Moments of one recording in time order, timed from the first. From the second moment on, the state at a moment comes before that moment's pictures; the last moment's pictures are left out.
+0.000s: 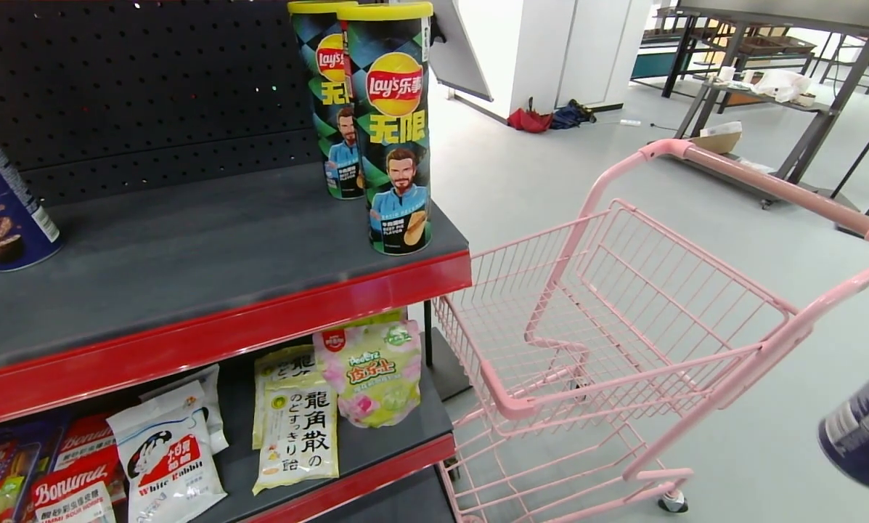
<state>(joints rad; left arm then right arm) 0.00 0.00 0.00 0.00 0.01 0.00 0.08 0.71 -0.64 0.20 -0.10 -0.05</state>
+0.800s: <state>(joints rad) 0.00 0.00 0.00 0.00 0.01 0.00 0.03 0.55 -0.56 0.21 -0.10 -0.07</state>
